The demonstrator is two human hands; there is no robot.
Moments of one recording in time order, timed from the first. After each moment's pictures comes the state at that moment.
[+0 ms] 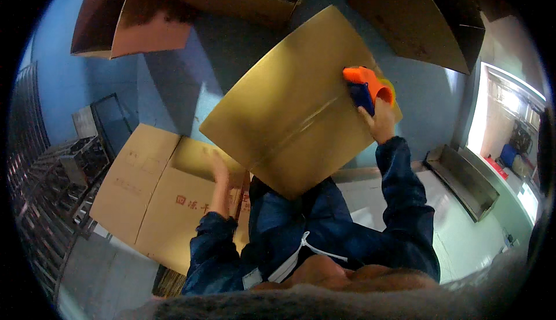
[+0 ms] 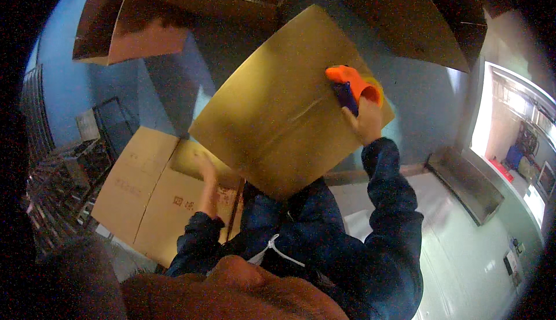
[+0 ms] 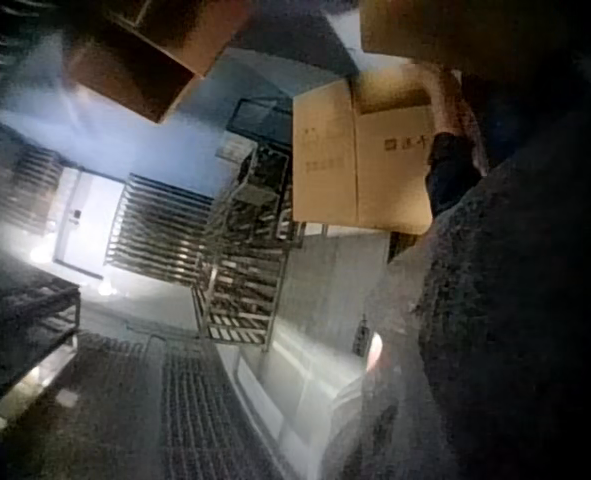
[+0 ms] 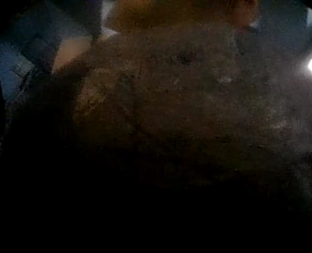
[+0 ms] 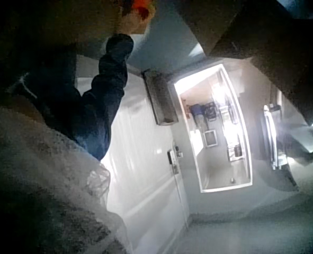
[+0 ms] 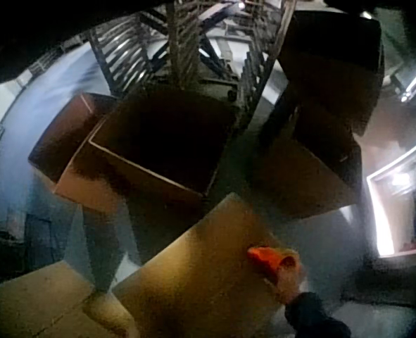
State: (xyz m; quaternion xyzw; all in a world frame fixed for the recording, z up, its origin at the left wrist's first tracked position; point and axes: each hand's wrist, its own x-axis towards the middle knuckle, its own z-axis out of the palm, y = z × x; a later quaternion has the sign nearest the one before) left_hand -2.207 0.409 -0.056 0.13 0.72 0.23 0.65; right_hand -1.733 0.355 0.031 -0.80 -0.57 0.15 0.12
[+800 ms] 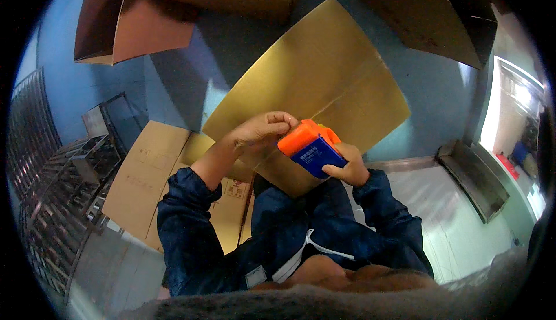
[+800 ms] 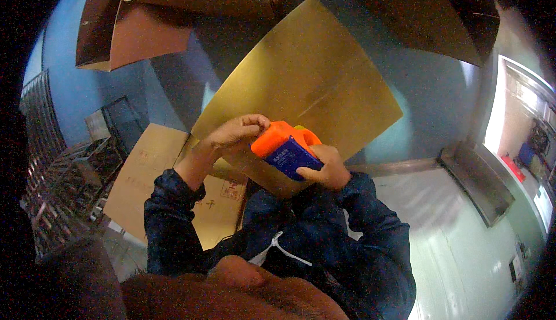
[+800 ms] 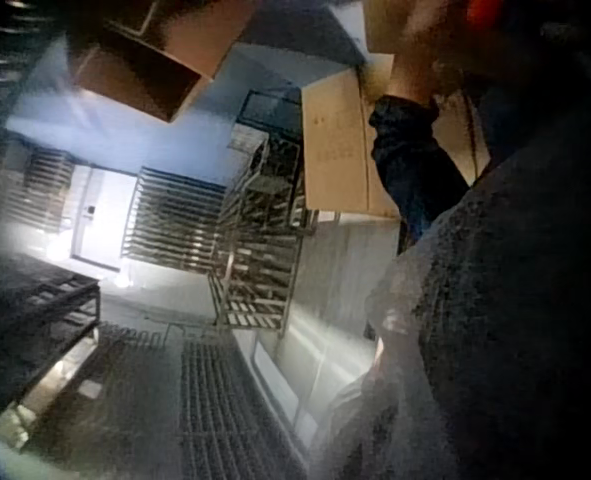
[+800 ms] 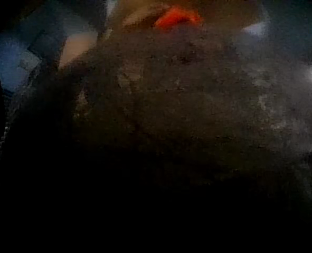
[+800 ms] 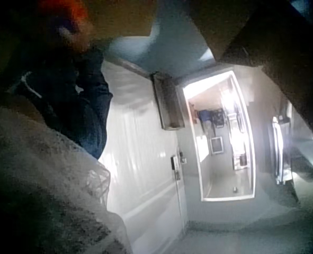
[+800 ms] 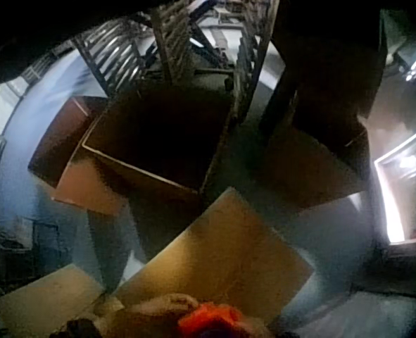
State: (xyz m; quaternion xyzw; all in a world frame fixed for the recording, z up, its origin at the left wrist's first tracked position) left_hand -2.035 0.525 0.040 0.08 0.28 -0.07 0.95; right_hand -1.833 0.343 0.092 -0.62 -0.39 0.58 0.35
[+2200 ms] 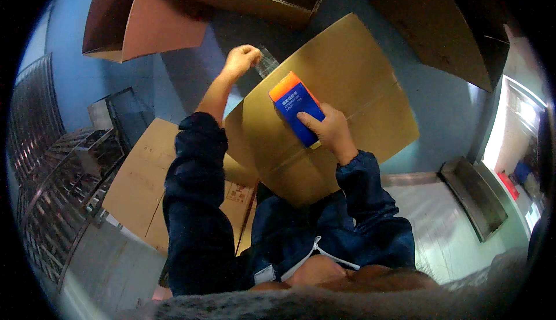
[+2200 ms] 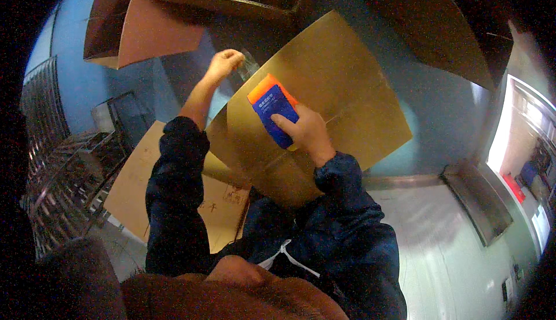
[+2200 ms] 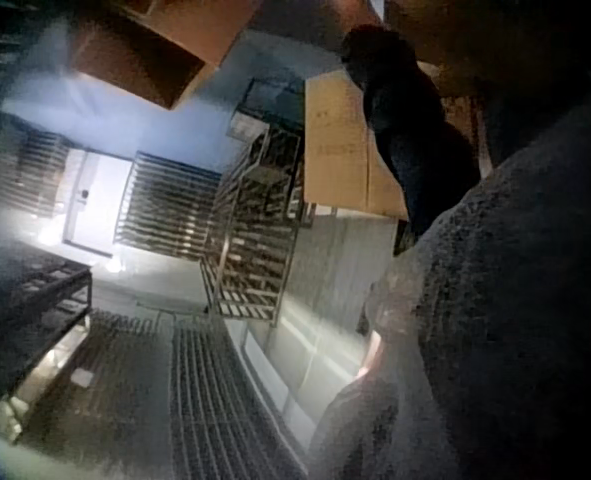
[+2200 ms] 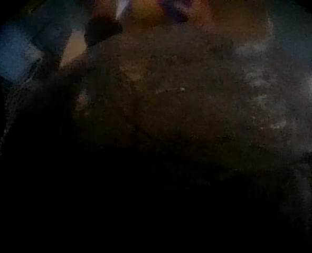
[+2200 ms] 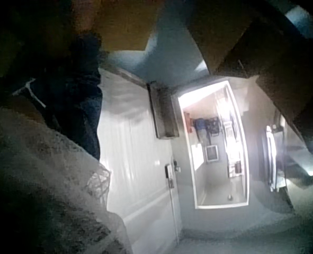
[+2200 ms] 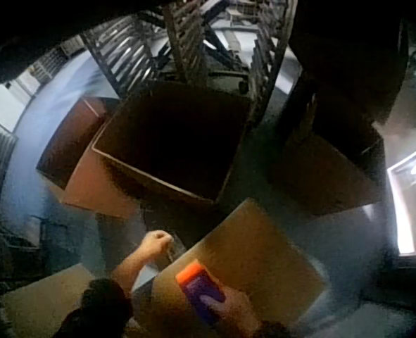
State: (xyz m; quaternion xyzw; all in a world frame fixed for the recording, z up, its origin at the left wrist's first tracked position) left_hand -2.038 0.687 -0.100 0.59 0.54 0.02 0.60; right_hand -1.854 0.462 0.054 -0.74 -0.33 0.52 0.27
